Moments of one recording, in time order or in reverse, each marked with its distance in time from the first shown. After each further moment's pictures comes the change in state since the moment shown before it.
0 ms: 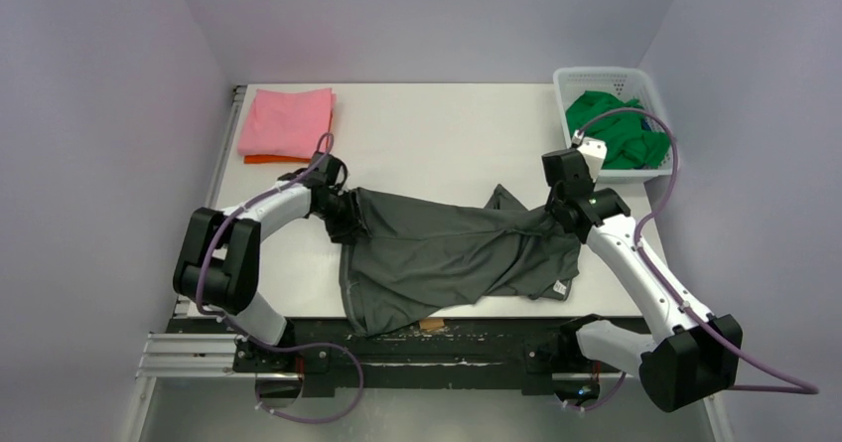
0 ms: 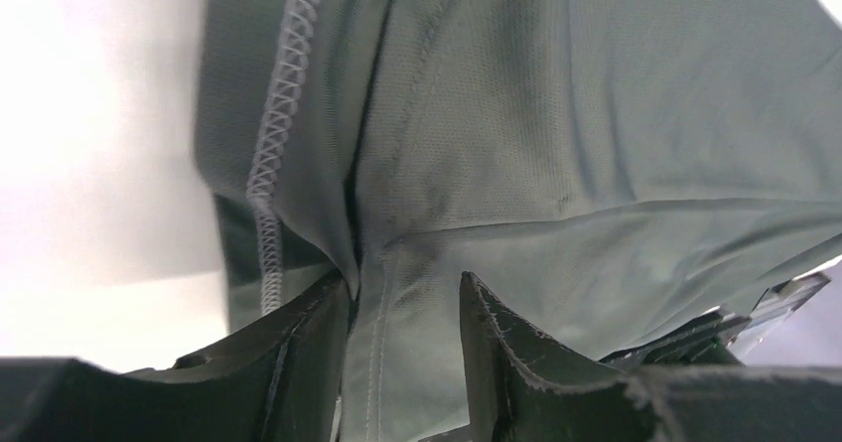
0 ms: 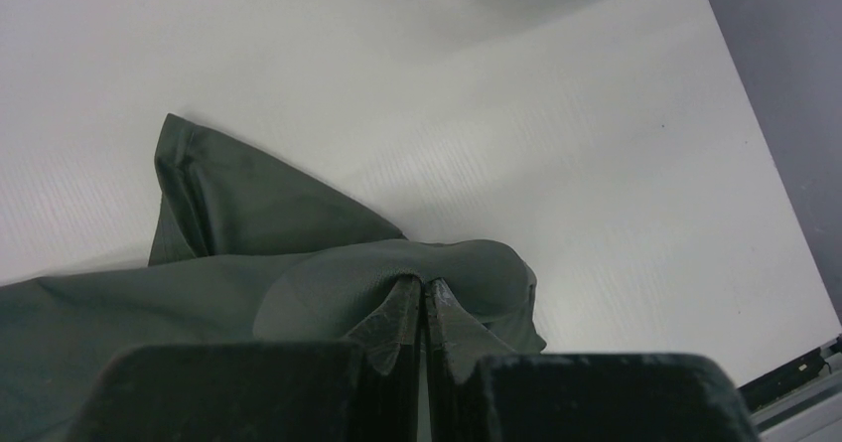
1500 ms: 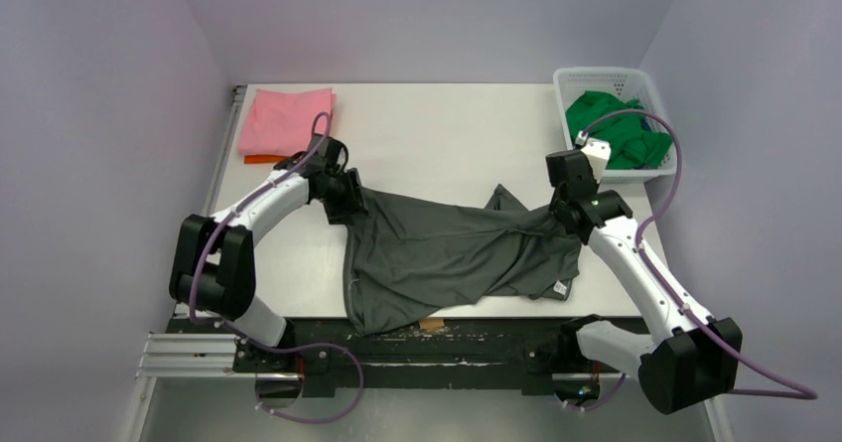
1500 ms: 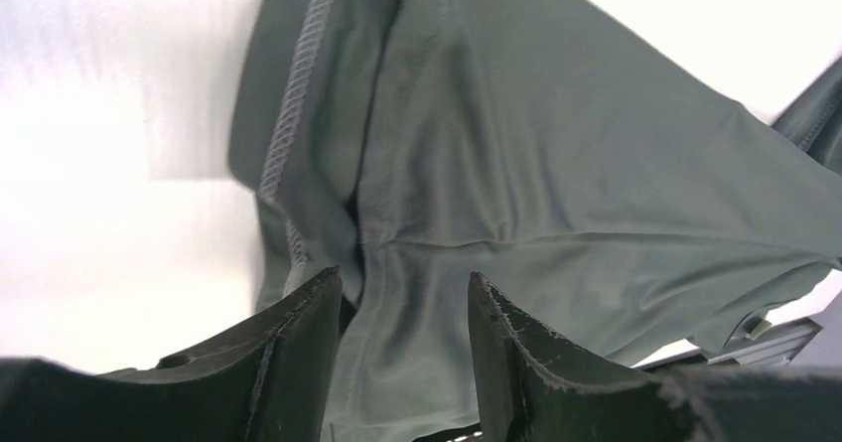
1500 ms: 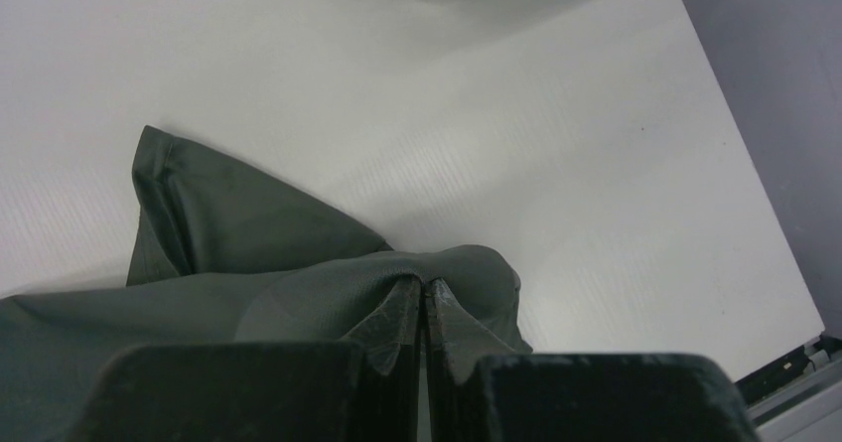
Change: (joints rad) left arm -0.017 -0.032 0.117 -0.068 -0.107 -0.025; right arm -0.024 -0.011 -0.016 0.015 0.014 -0.021
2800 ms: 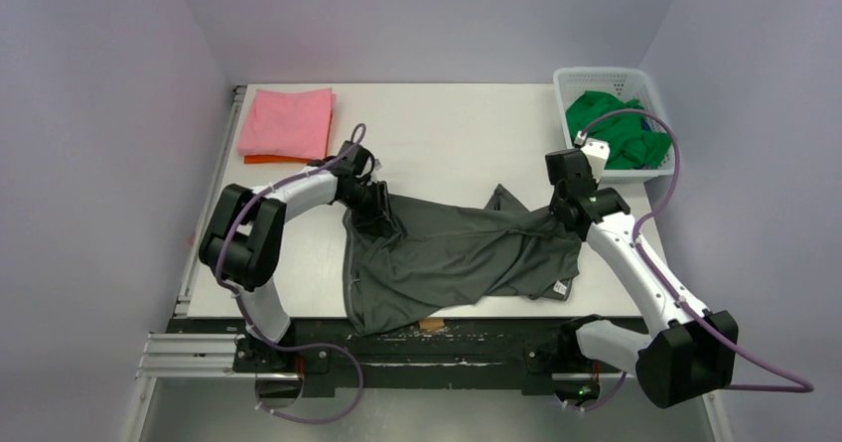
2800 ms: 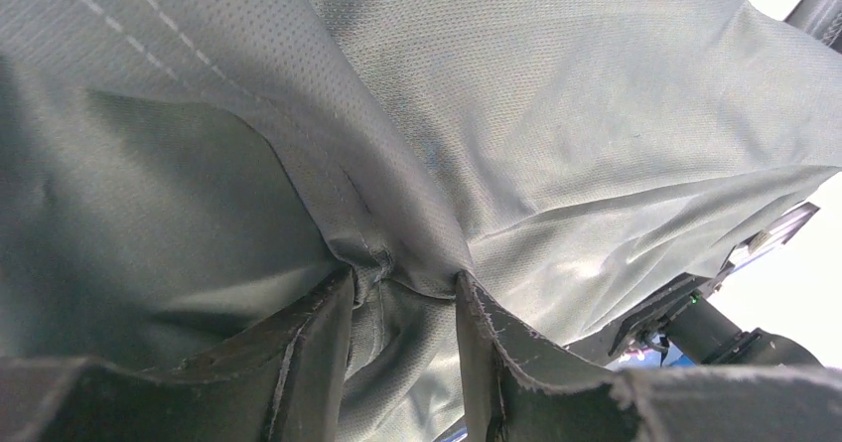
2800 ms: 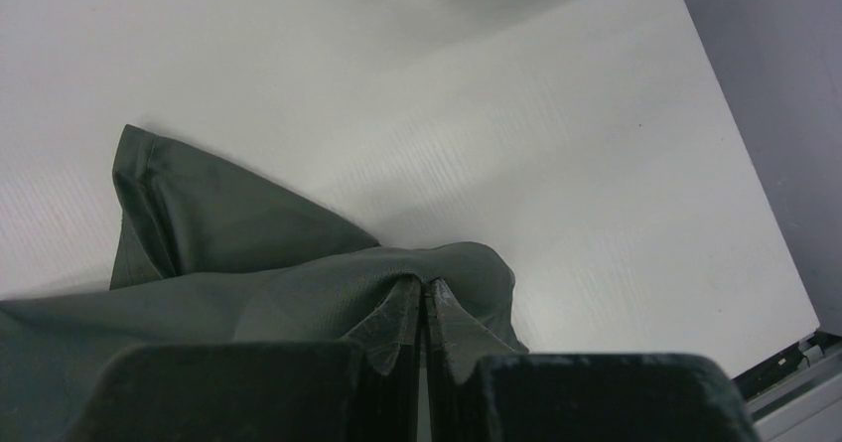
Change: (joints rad) left arm -0.109 0.235 0.062 0.098 0.218 0.031; right arm -0.016 0.029 0.000 0.004 -0.004 -0.005
